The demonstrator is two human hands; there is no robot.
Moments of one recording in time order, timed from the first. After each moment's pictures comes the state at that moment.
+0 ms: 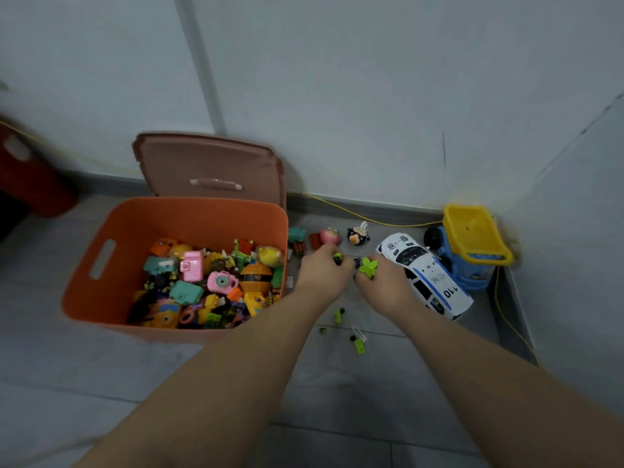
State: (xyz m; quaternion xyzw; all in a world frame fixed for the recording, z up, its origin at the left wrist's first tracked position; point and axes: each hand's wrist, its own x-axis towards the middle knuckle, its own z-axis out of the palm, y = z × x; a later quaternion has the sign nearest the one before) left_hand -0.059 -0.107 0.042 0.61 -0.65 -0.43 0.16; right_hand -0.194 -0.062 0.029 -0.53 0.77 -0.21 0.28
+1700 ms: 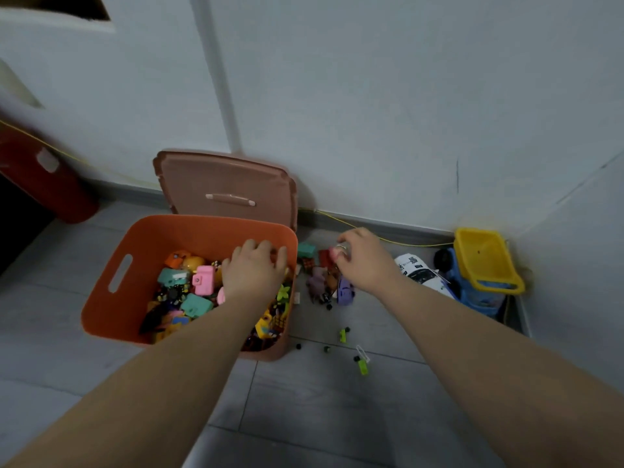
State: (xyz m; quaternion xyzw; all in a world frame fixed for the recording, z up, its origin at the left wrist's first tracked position) left_hand 0.048 -0.156 0.063 0.69 -0.71 -0.07 0.14; right_hand -0.173 -0.151 0.071 -0.68 0.70 -0.14 0.19
